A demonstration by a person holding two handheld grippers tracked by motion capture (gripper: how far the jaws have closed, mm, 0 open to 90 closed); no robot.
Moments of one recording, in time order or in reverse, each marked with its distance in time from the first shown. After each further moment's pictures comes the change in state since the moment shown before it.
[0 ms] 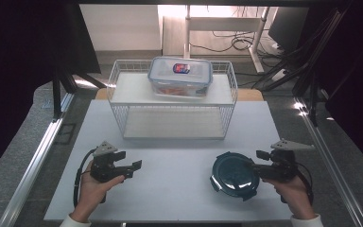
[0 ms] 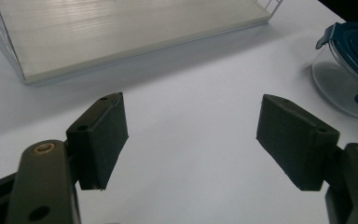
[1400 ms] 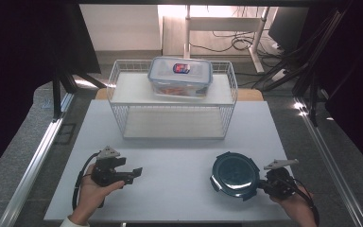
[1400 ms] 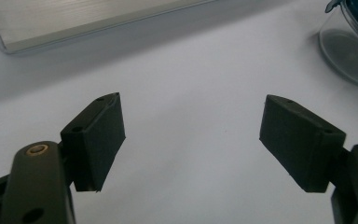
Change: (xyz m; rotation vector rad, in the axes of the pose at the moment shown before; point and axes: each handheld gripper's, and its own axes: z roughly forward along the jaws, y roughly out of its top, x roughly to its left) left arm 0.001 -0.012 0.007 0.095 -0.012 0.022; right arm -0.019 -0.062 0.020 0.361 -0.104 -0.084
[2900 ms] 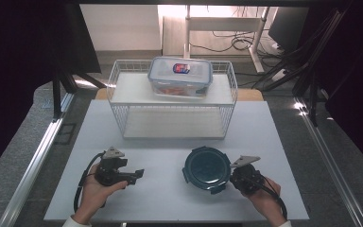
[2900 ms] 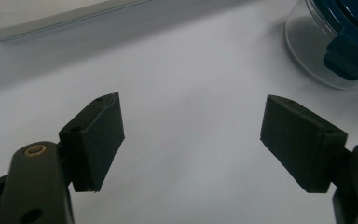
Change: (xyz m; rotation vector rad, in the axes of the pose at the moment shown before) left arm -0.001 0.000 0.010 0.054 0.025 0.007; right arm 0.069 0.048 0.032 -0.035 -0.040 -0.167
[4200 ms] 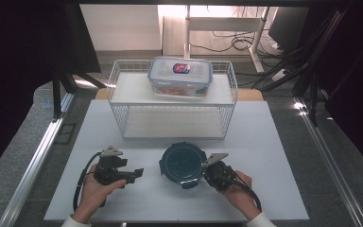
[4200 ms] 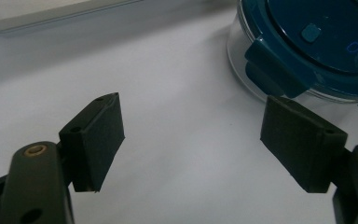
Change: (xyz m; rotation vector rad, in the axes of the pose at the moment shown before) left arm 0.005 0.000 0.001 0.002 -0.034 -0.036; right arm 0.048 0.044 0.032 -0.002 0.077 -0.122
